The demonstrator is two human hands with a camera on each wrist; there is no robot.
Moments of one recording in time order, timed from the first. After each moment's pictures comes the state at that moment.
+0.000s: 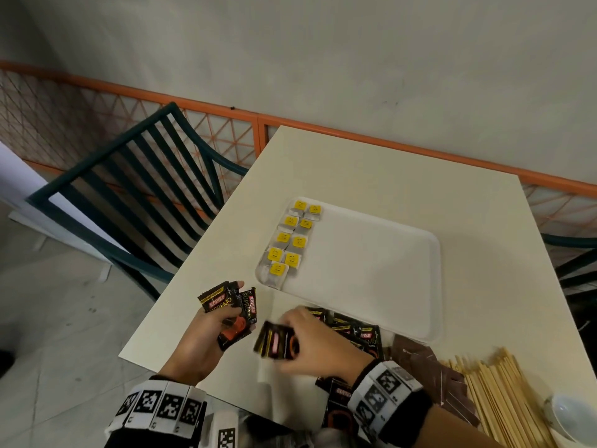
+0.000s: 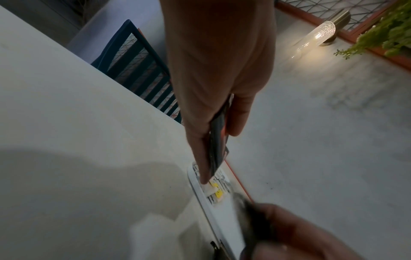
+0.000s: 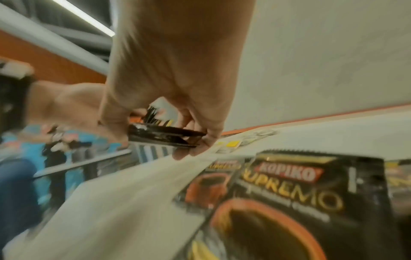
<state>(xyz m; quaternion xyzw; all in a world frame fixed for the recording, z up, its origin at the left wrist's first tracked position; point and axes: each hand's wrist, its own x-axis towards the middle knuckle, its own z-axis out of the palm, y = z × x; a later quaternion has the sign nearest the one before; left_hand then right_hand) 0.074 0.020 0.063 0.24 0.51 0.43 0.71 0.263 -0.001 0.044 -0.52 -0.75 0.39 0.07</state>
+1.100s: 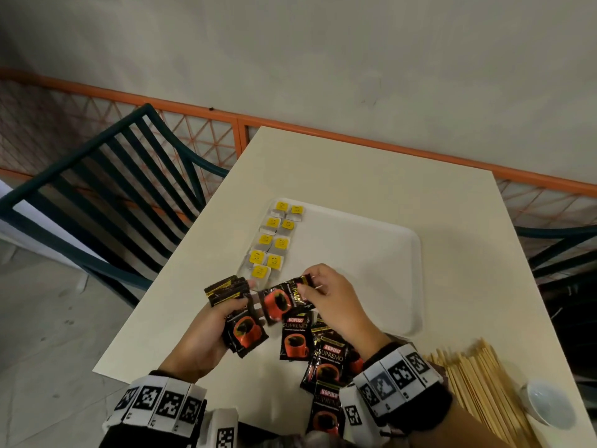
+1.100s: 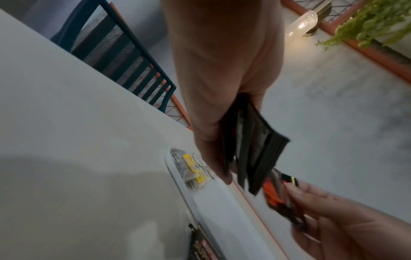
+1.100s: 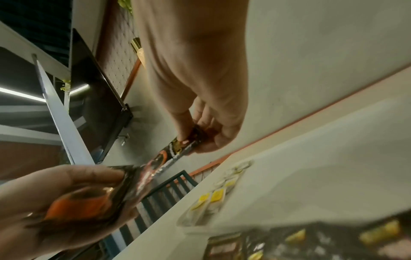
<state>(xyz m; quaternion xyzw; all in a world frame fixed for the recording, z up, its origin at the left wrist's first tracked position) 0.107 0.028 0.075 0.30 0.46 0.39 0.74 0.300 0.027 0.067 -0.64 -0.52 0.44 0.36</state>
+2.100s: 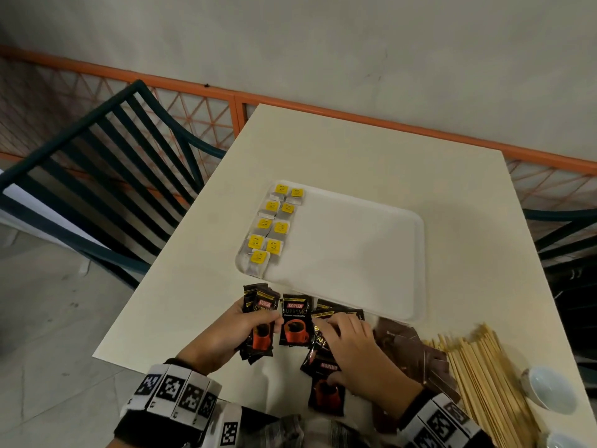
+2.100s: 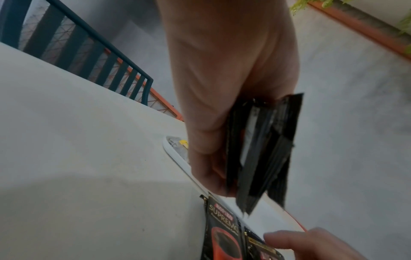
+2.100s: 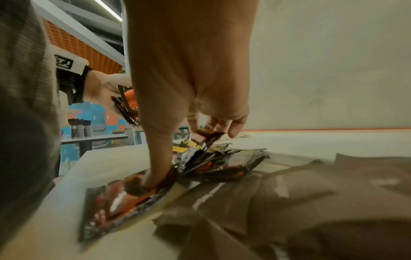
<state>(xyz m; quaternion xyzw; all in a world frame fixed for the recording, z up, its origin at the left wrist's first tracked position) 0.122 0.018 0.058 0.44 0.49 0.20 0.73 0.330 -0.052 0.030 -0.59 -0.77 0.19 -0.10</state>
